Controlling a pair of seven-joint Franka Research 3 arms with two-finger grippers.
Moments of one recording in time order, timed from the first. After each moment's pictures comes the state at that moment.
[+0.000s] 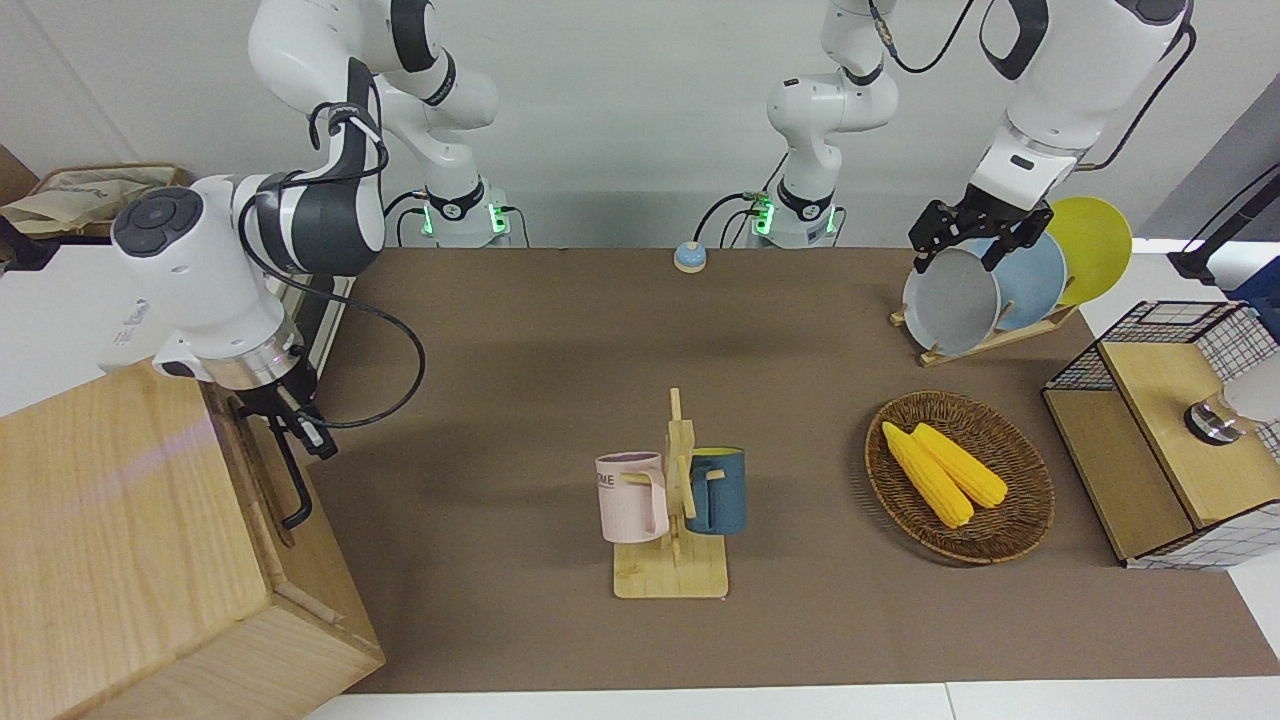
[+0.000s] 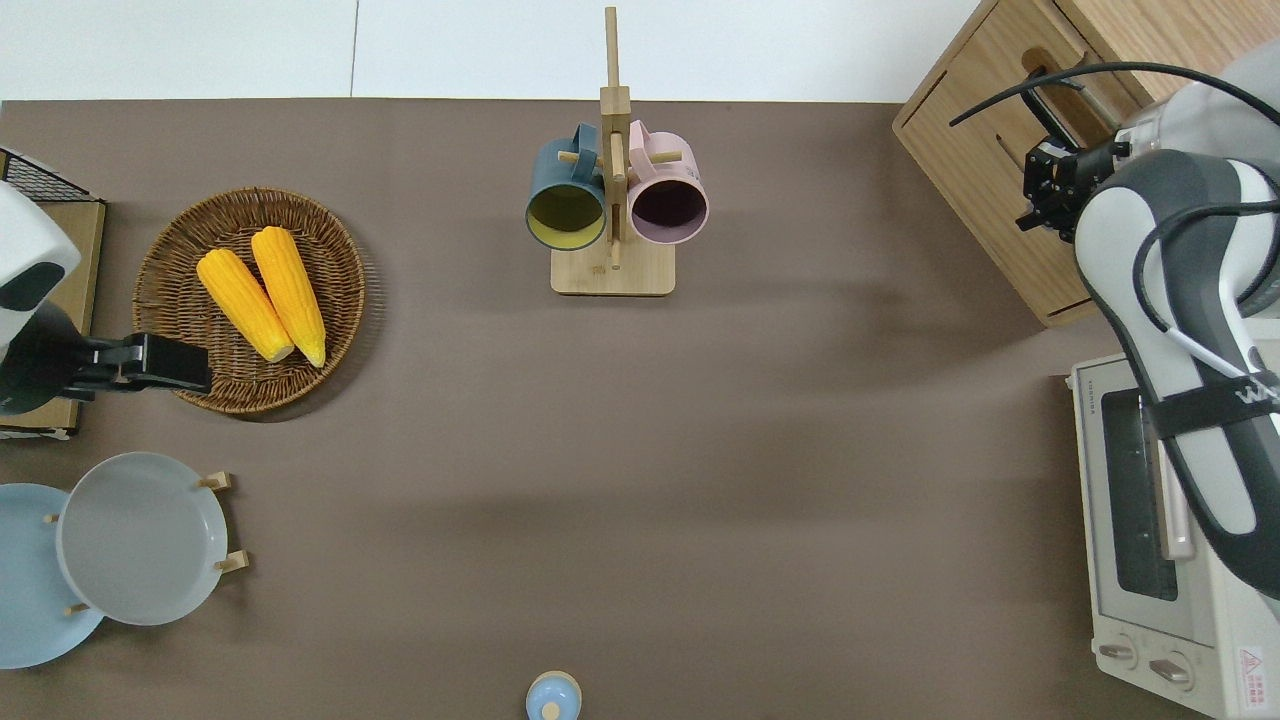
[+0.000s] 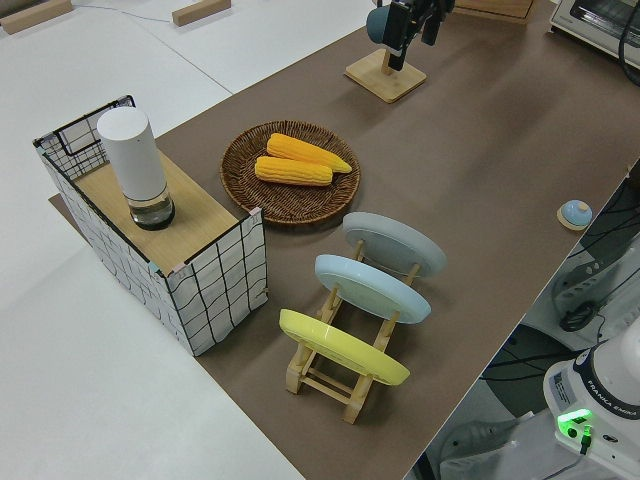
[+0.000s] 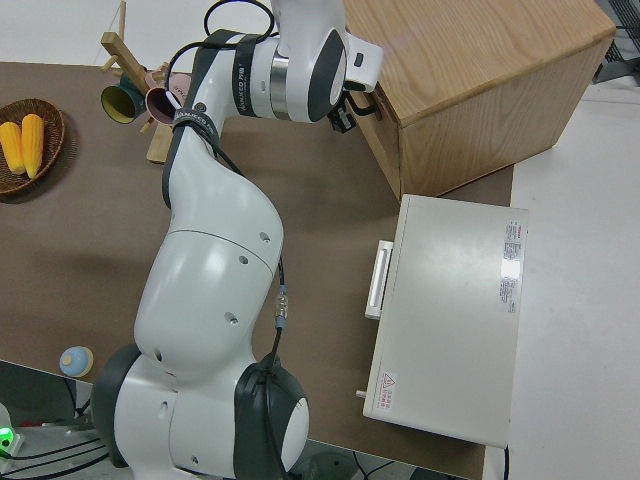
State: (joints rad) left arm 0.06 -0.01 -0.09 -1.60 -0.02 1.57 -0.04; right arm -0.01 0.47 -0.04 -1.30 0.05 1.86 0.83
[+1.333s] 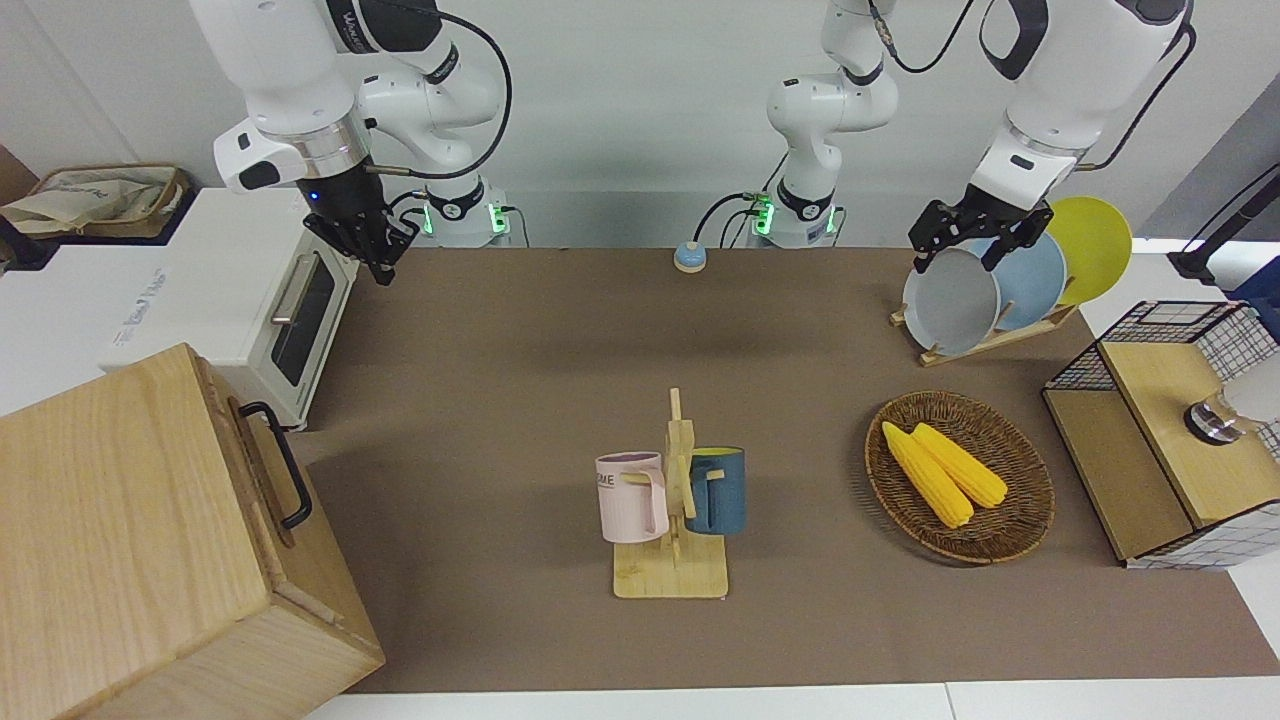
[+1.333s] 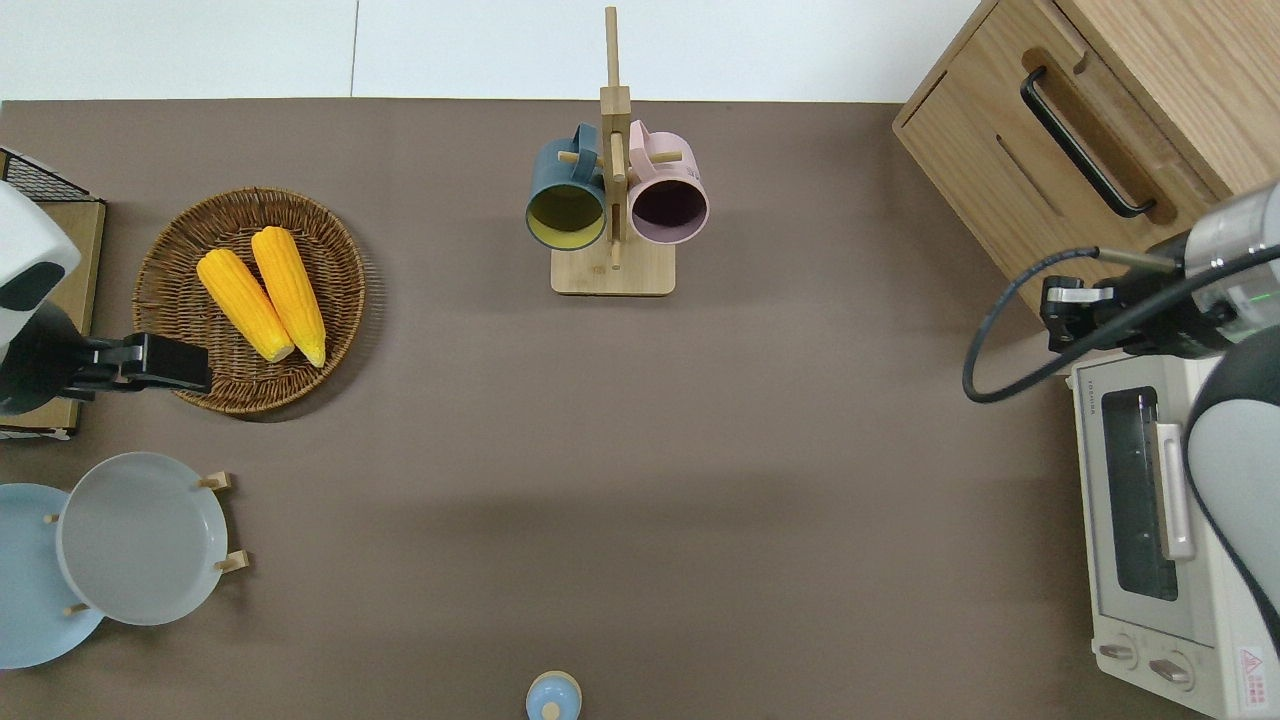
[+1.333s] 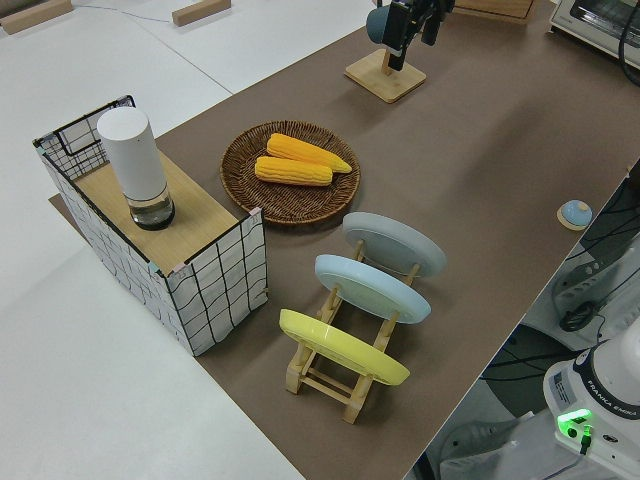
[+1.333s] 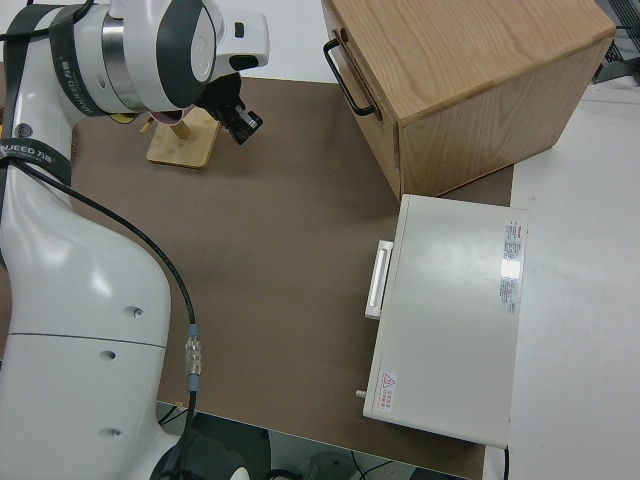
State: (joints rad) left arm 0.06 -0.01 -0.09 -1.60 -0.02 1.57 -0.04; right arm 0.15 0.08 -0.06 -1.45 0.00 1.52 0.33
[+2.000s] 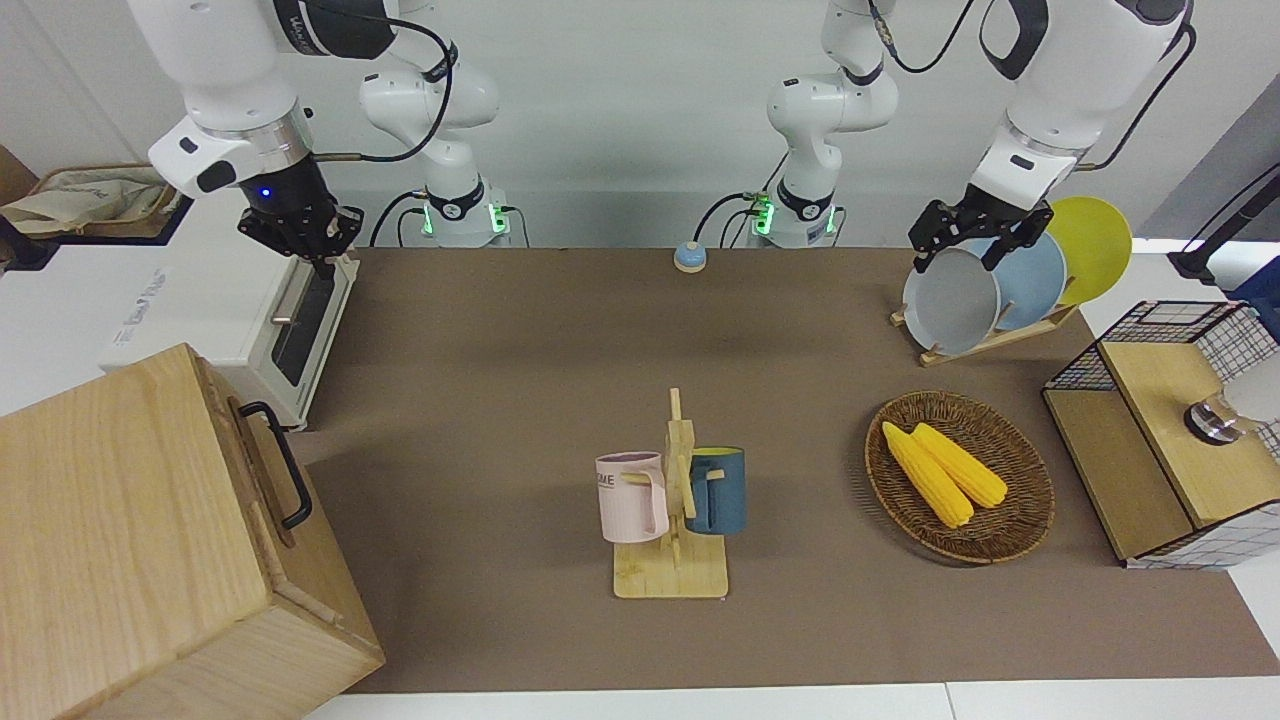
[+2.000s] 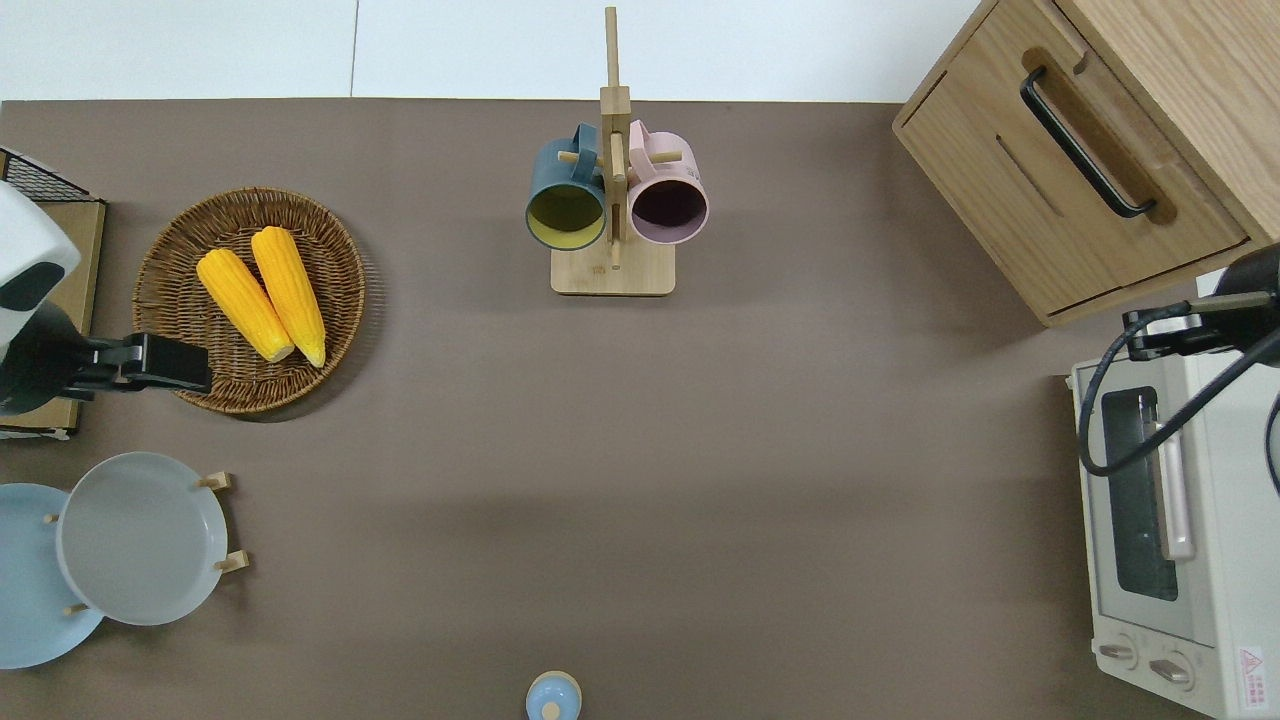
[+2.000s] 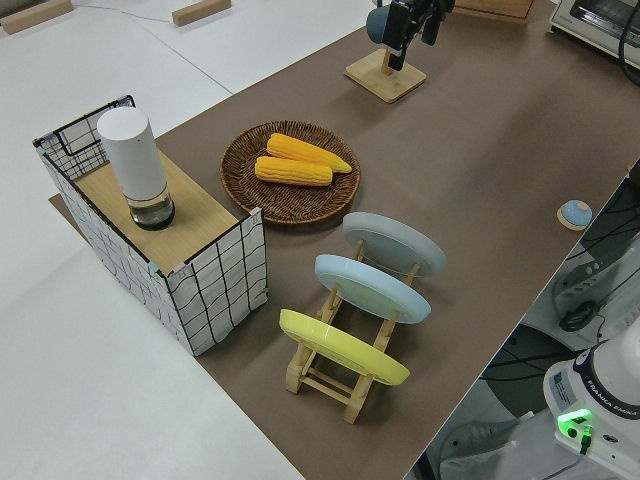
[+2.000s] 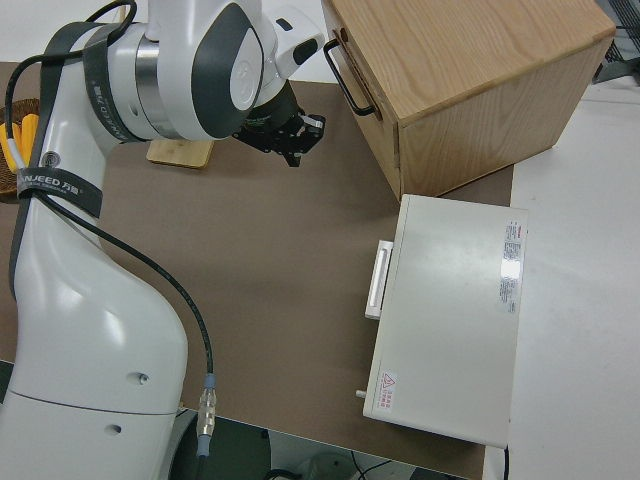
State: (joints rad) left arm 0.06 -0.01 -0.09 -1.60 -0.02 1.57 -0.04; right arm 0.09 0.05 -0.08 -1.49 -0.05 1.52 -0.03
